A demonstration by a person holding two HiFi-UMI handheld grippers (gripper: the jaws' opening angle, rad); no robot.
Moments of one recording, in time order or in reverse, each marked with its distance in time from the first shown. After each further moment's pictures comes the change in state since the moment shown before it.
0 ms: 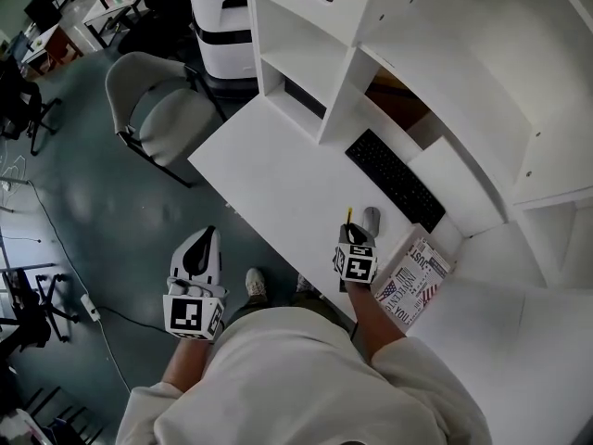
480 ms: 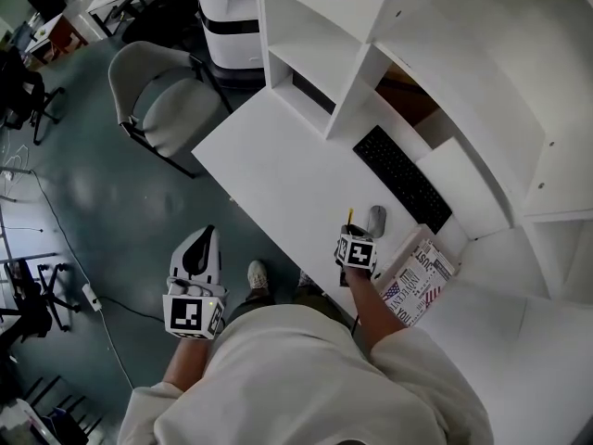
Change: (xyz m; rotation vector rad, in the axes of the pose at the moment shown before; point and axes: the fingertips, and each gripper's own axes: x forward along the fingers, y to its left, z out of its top) left arm 0.004 0.010 -0.012 -0.009 0.036 0.033; right arm 0.052 -0.008 -0.048 0.087 0.200 0.011
